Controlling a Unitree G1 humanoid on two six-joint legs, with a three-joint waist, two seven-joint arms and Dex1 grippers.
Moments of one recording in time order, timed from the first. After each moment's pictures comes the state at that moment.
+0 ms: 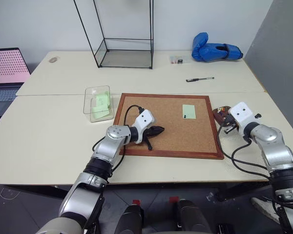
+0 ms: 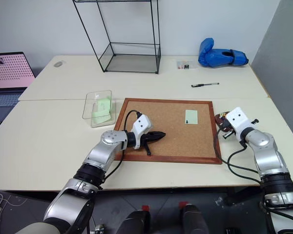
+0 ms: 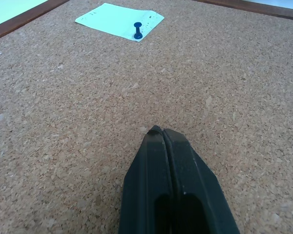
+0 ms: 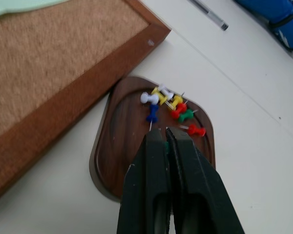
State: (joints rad) left arm -0.63 0.29 -0.24 0.49 -0.07 0.17 -0.91; right arm -0.43 -0.67 0.03 0.28 -0.10 0.26 0.47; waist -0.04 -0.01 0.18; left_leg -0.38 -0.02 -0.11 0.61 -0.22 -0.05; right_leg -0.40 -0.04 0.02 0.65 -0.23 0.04
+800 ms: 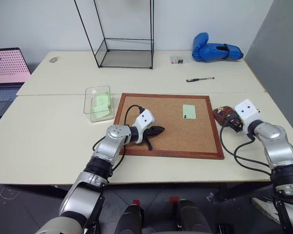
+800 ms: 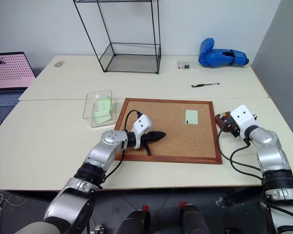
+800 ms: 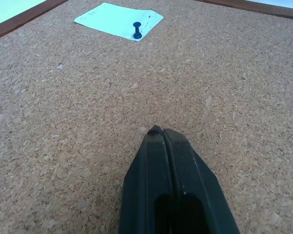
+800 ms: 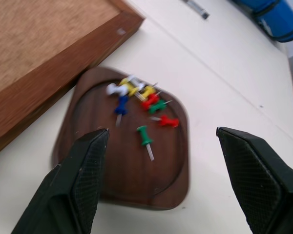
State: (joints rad) left arm -0.63 0.29 -0.24 0.50 -0.07 0.16 -0.92; right arm -0.50 -0.67 -0.03 0.32 -0.09 0.28 0.47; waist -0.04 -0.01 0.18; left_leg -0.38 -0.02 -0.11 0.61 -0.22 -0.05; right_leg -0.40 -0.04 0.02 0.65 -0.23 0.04
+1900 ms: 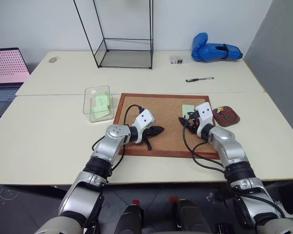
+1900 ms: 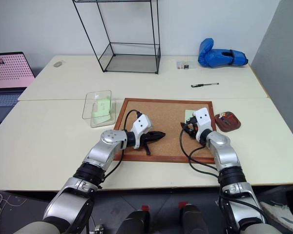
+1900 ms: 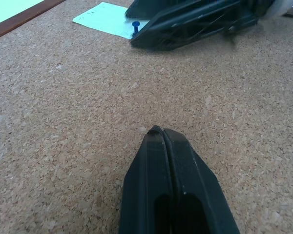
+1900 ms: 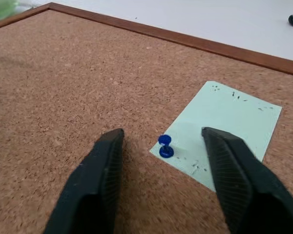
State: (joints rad) left arm -0.64 0.30 -0.24 0.50 -0.07 0.16 -0.93; right arm -0.58 -0.24 0.02 0.47 0.10 0.20 0.49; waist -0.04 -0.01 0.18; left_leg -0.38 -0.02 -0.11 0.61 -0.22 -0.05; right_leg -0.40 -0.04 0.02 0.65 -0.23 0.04
